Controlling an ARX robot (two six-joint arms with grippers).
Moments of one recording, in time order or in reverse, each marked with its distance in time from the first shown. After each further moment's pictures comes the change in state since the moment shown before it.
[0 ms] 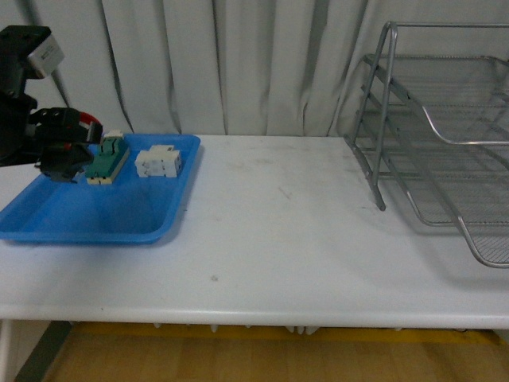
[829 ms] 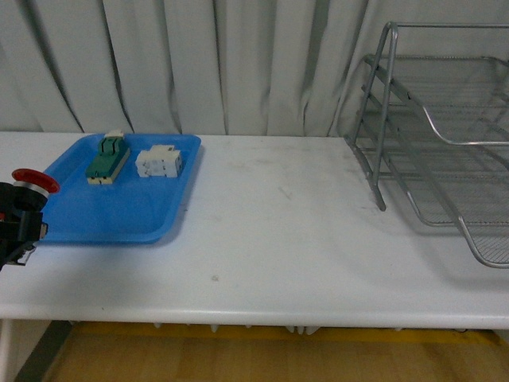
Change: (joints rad) left arm -0.047 -0.344 -0.441 0.103 -0.061 -0.069; right arm 0.000 0.000 0.000 0.000 0.000 0.000
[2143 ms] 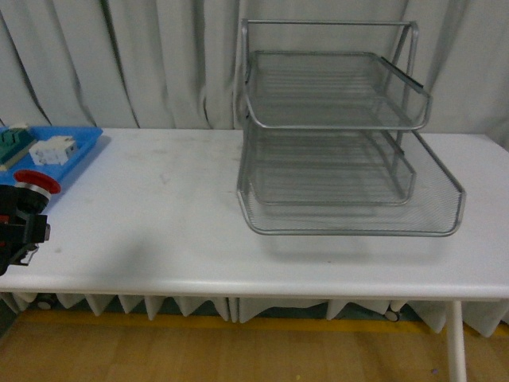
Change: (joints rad) left arm -0.003 0.014 -0.011 0.041 -0.009 -0.004; right arm 0.000 0.000 0.000 -0.003 0.000 0.000
